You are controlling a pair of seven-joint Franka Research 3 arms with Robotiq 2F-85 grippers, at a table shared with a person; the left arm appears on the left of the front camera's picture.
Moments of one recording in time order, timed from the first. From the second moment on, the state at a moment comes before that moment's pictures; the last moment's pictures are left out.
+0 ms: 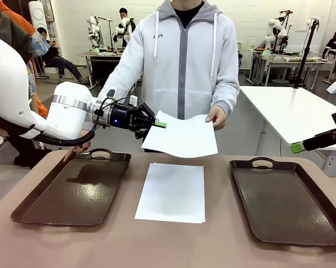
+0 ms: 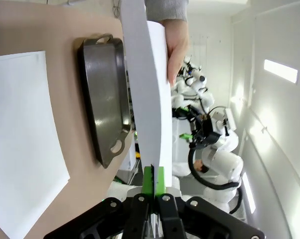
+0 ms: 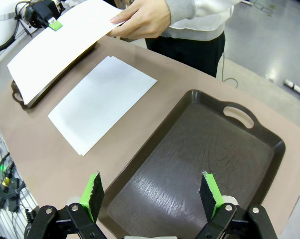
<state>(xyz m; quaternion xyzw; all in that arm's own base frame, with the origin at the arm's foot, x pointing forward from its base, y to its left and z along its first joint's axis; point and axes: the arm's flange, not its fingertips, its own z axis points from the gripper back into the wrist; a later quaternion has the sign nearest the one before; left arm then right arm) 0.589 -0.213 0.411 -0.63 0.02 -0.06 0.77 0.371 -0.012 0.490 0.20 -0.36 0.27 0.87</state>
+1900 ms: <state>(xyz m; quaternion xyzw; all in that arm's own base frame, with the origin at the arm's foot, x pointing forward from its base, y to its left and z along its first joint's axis) 0.525 -0.042 0.385 -0.39 0.01 -0.02 0.92 0.371 -0.013 0.490 0.20 -0.36 0.27 0.87</state>
